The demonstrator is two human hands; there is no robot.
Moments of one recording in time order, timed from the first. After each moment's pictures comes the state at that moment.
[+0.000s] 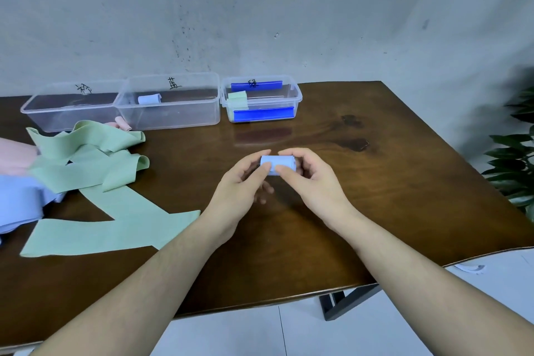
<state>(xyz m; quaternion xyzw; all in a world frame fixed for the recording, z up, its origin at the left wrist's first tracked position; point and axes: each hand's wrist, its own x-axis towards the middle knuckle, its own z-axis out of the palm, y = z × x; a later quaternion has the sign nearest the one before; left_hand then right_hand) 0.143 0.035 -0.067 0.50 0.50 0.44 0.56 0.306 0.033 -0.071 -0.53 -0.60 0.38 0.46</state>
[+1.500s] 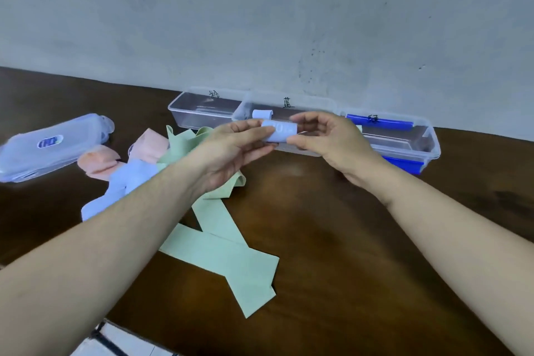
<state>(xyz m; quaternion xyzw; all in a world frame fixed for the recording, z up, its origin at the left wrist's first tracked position) -0.011 0.117 0.012 0.34 0.48 0.57 0.57 0.180 0.196 -0.001 -0.33 -0.71 0.51 0.36</state>
